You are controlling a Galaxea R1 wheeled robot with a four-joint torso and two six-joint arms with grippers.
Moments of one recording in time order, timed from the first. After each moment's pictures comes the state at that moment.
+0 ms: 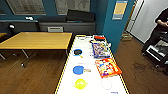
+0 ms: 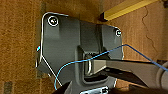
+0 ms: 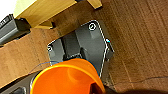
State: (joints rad) left arm 1.42 2.33 -1.79 0.18 -0.18 -0.21; right arm -1.42 1.71 -1.17 0.26 0.15 0.01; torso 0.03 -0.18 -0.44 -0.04
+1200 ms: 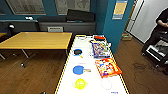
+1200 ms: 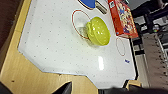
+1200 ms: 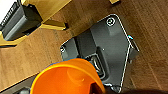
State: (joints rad) left arm 0.73 1.94 -1.17 0.18 0.08 -0.59; right arm -1.49 1.95 -1.27 0.24 0.29 -0.04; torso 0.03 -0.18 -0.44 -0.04
